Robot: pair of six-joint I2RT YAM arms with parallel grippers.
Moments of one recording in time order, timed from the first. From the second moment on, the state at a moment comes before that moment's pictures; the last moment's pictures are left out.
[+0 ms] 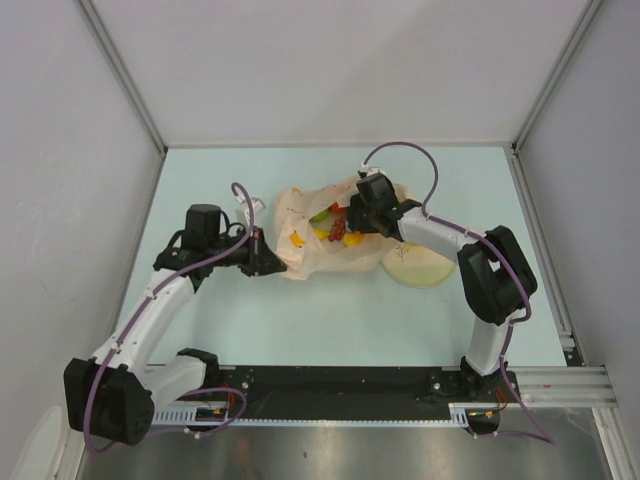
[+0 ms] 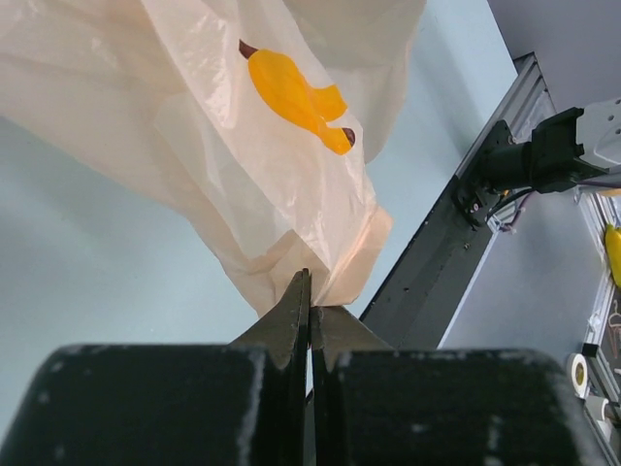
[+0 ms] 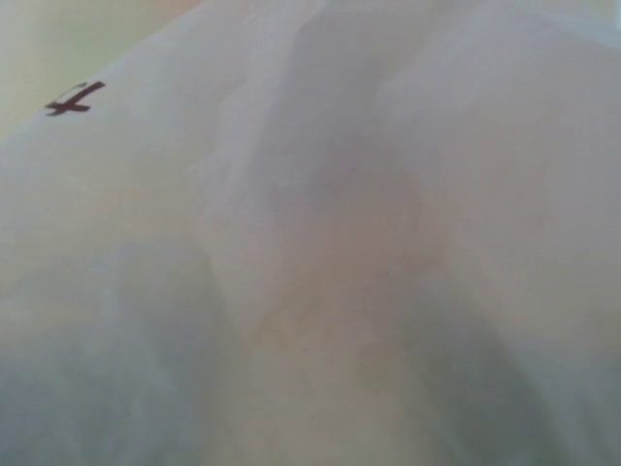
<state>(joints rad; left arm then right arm) -0.22 1.05 0.81 -0.49 0.82 -0.15 0.58 1.84 1.29 -0.24 0.12 0.42</state>
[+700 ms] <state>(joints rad) -0.23 1.11 0.85 -0.52 0.82 -0.14 0.57 1.88 1.25 -0.25 0.04 0.52</state>
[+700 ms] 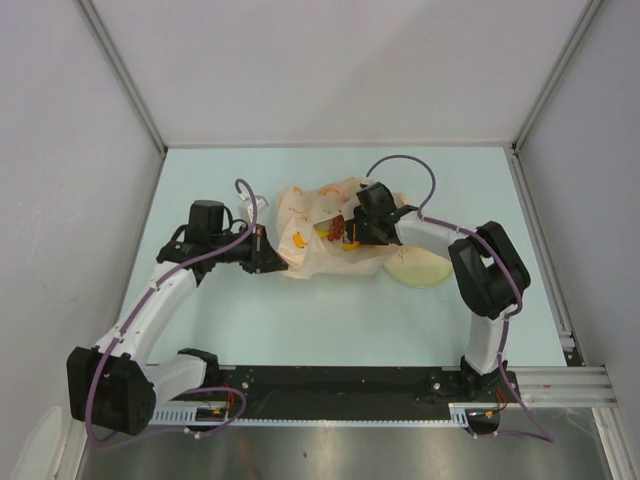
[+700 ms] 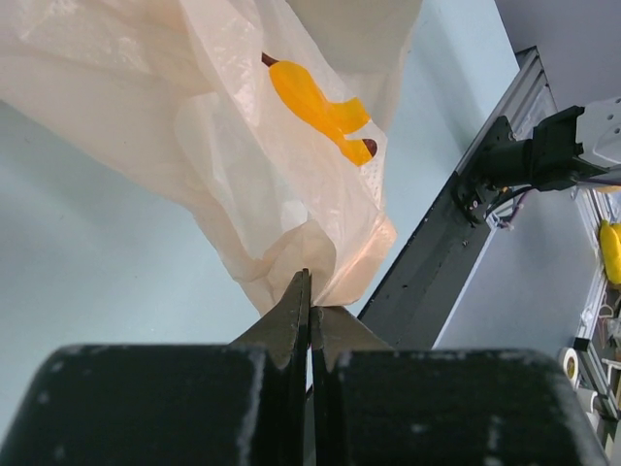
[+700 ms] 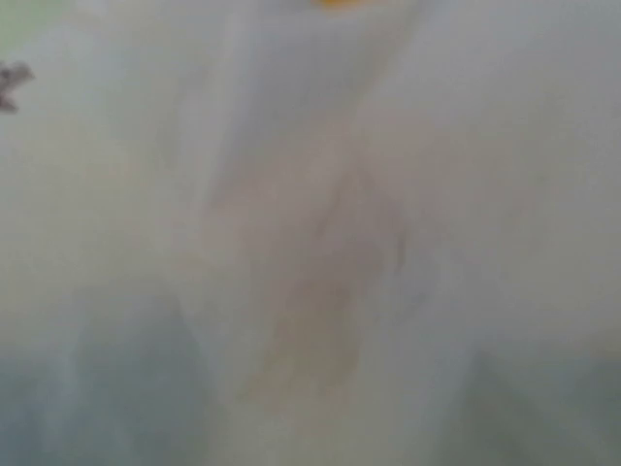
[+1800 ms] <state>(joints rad) -0.23 1.25 1.03 -0.39 0.84 -0.16 0.68 1.55 1.32 -0.48 -0.48 -0.18</state>
